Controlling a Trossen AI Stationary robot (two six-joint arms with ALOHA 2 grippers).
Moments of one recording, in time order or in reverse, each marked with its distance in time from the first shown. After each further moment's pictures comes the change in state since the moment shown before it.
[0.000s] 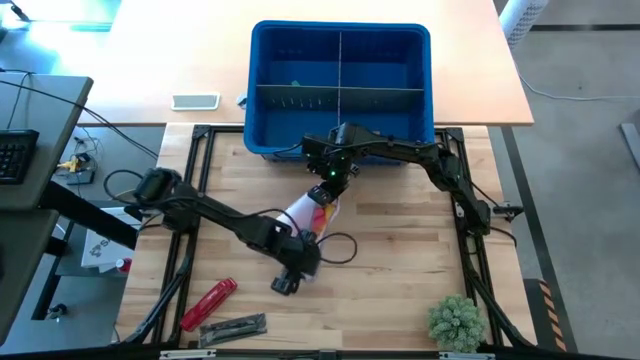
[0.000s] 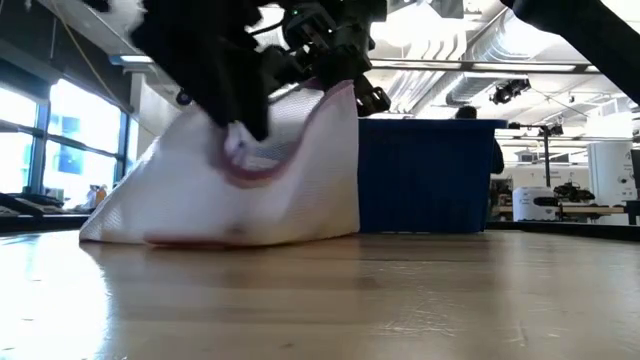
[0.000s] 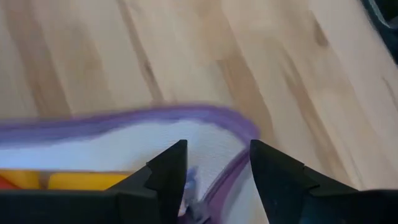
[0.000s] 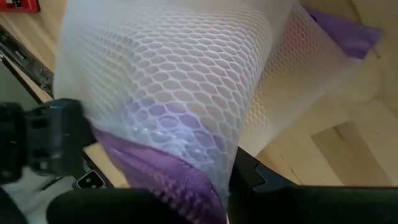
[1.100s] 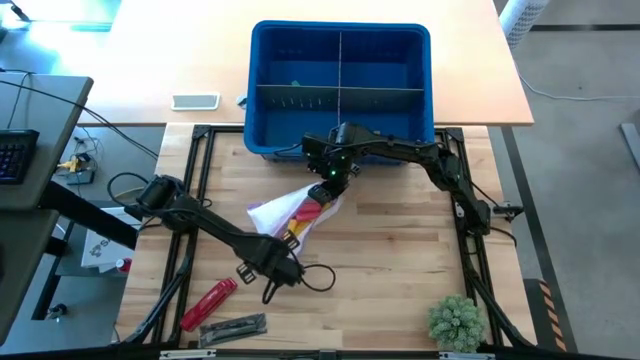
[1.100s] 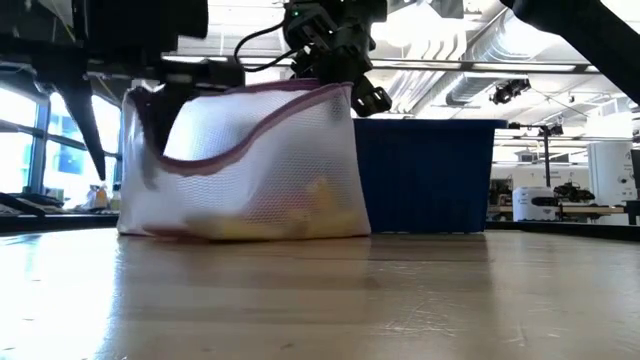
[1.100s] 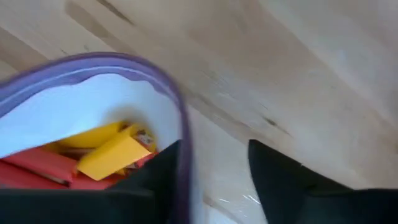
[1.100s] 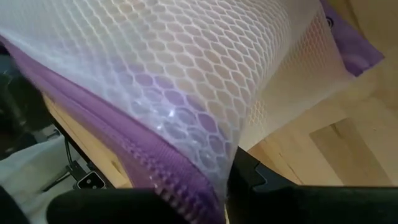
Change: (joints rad) left arm -0.117 0.047 0.050 -0.538 -0.263 0.405; right arm 0.000 0.000 0.000 -0.006 0.000 0.010
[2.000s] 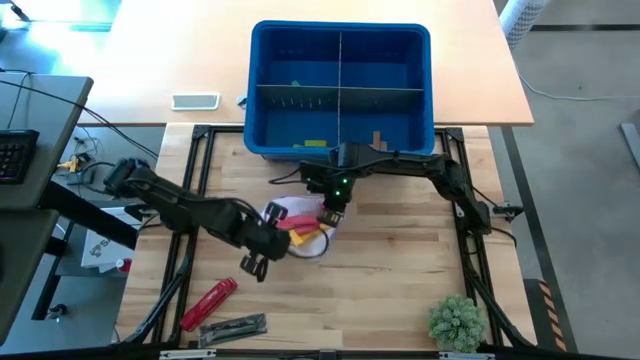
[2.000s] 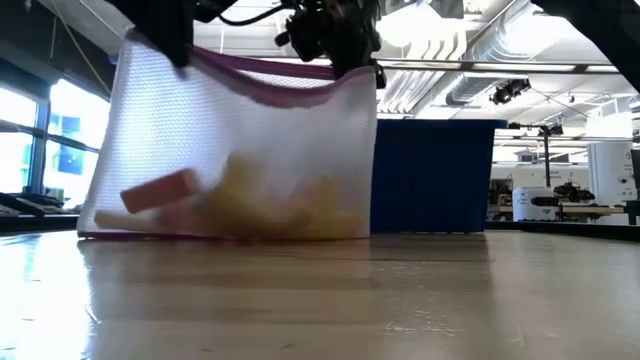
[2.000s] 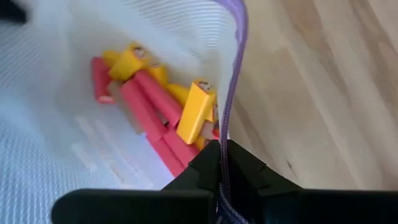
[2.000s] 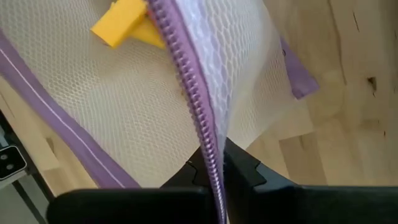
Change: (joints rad) left arm 0.055 -0.309 -0.003 0.085 -0.058 -0.332; right arm 0.150 -0.042 0.002 -0.029 0.229 -0.184
